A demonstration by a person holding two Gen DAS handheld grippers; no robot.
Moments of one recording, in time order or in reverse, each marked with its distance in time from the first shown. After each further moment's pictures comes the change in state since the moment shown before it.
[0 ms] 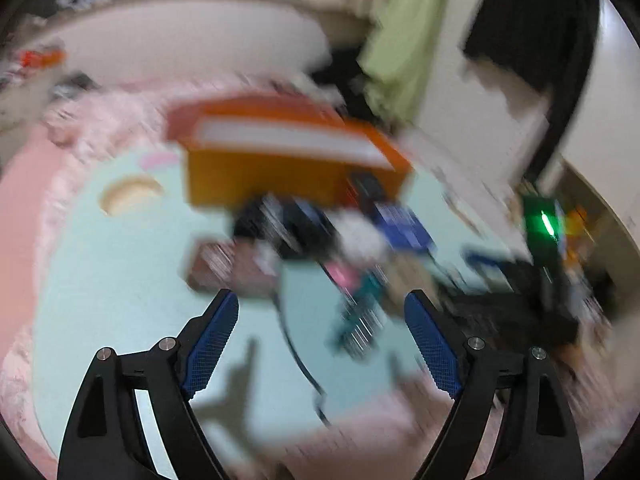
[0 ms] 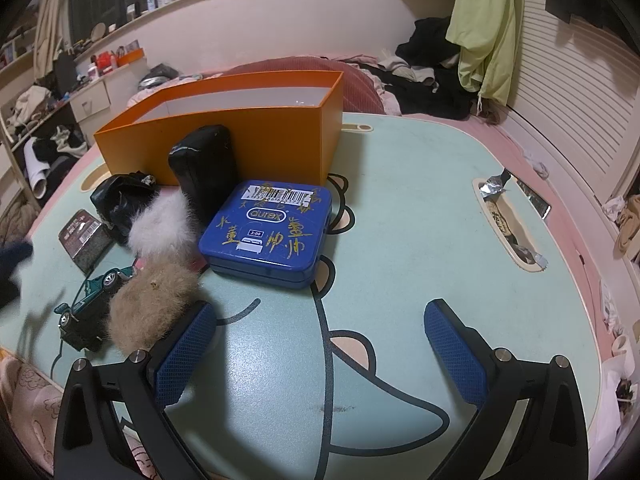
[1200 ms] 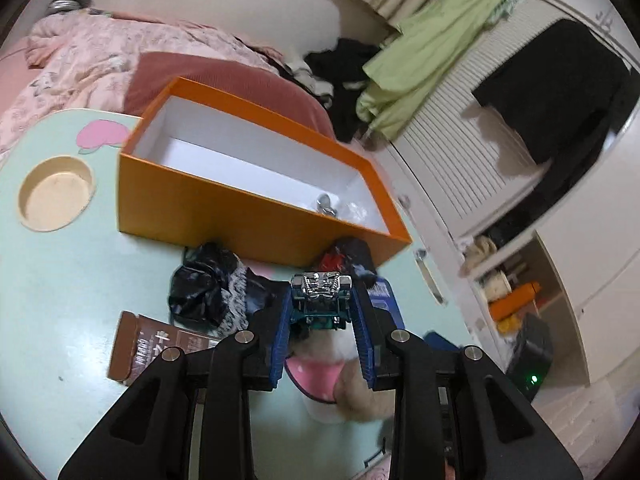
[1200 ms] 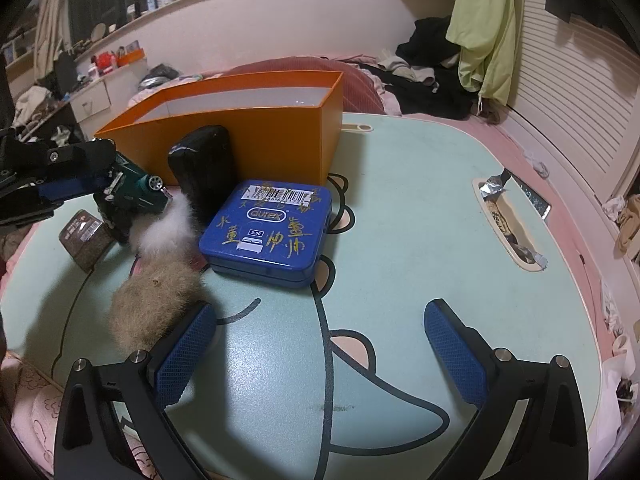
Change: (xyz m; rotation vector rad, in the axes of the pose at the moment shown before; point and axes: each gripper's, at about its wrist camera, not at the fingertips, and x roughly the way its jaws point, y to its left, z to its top) left arm 0.057 0.037 0.069 -0.278 -0.013 -0.198; right arm -0.001 -0.001 -0.001 0.001 0.000 0.000
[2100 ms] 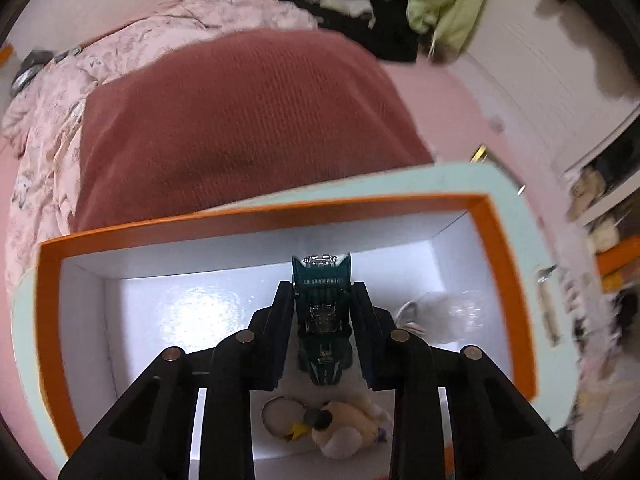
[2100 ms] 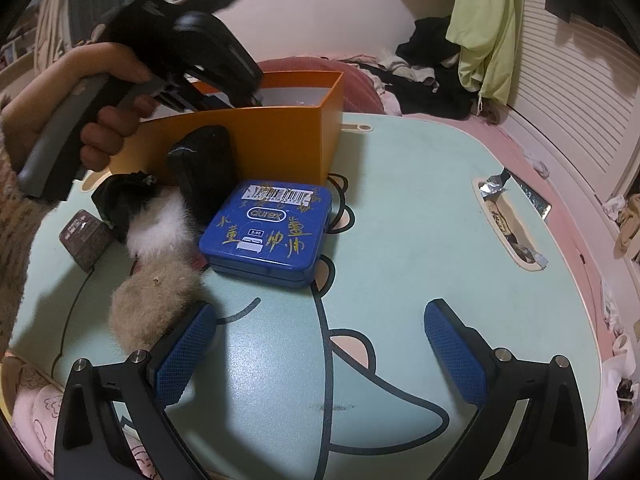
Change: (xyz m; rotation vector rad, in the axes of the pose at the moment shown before) left arm 0.154 -0.033 0.119 0.207 0.325 0.348; right arm -0.001 -0.001 -0.001 0.001 0.001 0.000
